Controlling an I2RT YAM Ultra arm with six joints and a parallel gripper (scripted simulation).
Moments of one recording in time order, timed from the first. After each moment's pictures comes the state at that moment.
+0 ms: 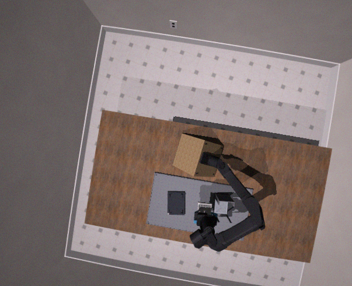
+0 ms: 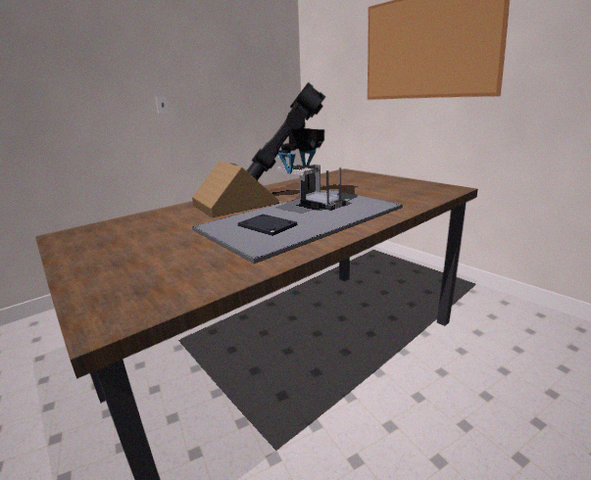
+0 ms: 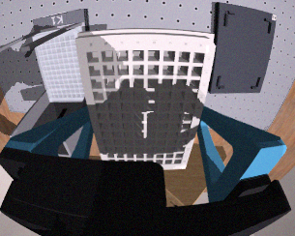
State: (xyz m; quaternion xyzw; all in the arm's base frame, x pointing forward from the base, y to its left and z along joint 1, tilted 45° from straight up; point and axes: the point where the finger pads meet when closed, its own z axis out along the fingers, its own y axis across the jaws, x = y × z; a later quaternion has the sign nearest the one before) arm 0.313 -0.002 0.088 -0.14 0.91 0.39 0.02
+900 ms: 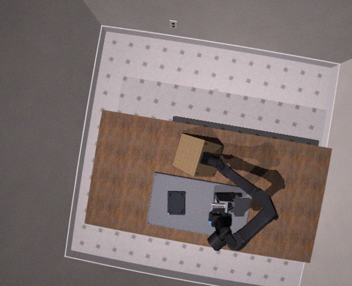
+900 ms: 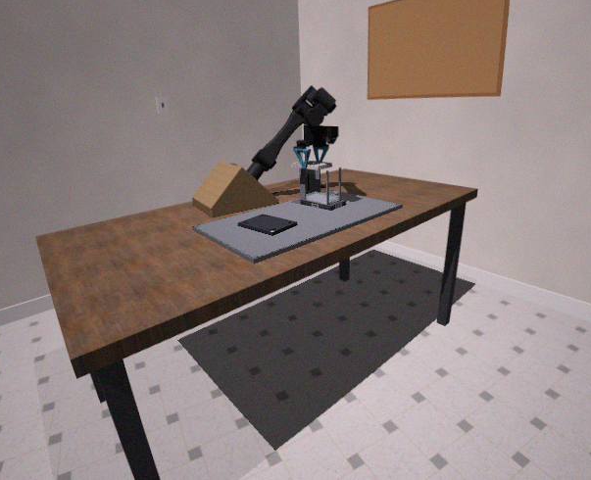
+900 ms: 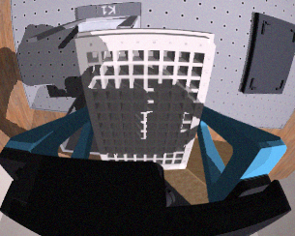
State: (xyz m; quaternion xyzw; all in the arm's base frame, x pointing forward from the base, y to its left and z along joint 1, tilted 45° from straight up) arm 0.288 0.048 0.148 -0.14 0.91 0.38 0.02
